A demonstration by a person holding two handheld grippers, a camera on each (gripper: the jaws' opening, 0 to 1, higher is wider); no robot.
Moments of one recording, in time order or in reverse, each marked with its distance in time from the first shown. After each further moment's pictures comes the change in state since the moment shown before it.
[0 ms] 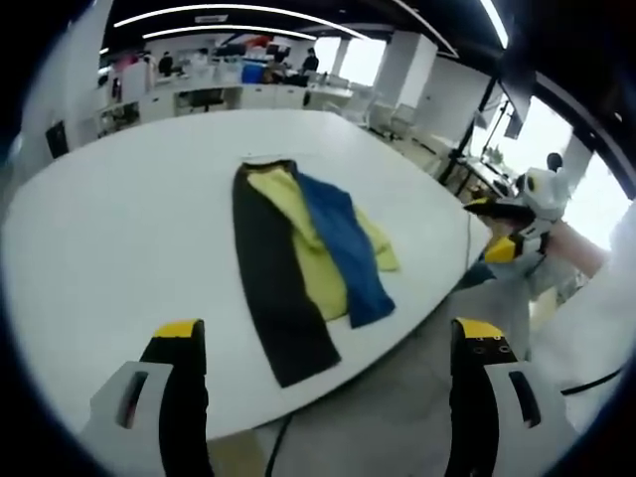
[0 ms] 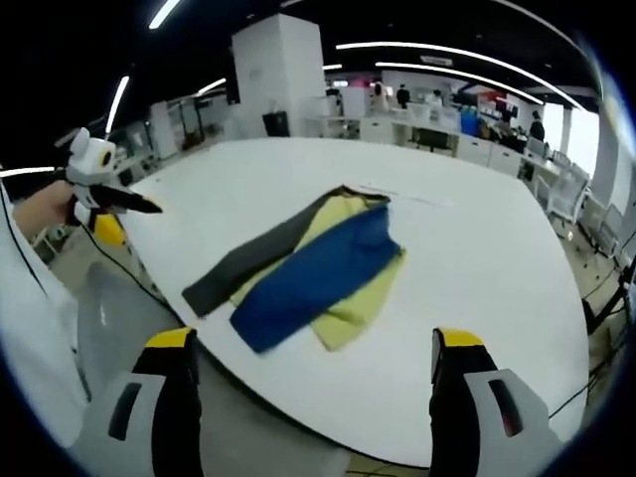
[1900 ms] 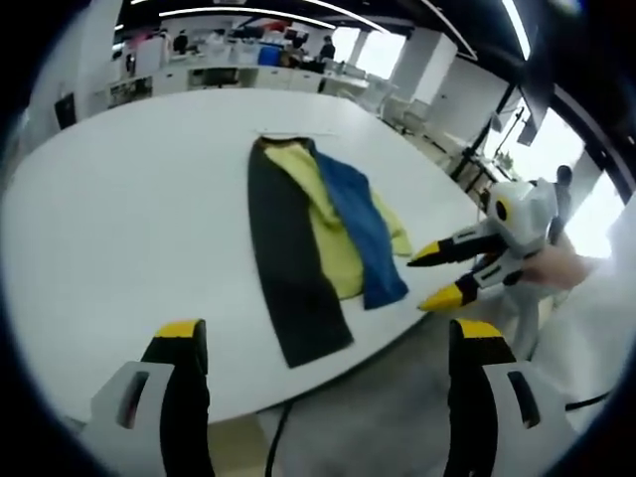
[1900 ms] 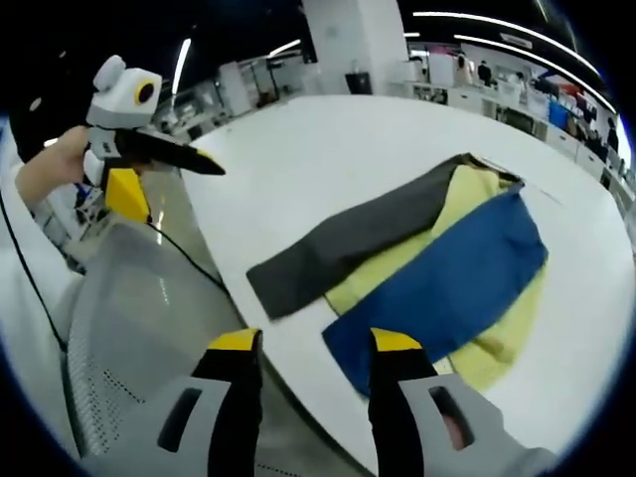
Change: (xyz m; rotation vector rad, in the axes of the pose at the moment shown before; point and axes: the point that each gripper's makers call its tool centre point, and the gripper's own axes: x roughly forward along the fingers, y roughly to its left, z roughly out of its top) left arm 0.009 0.022 -0.029 -0.082 0.059 0.006; right arm 0.112 0.124 -0.022 -0.125 0.157 0.326
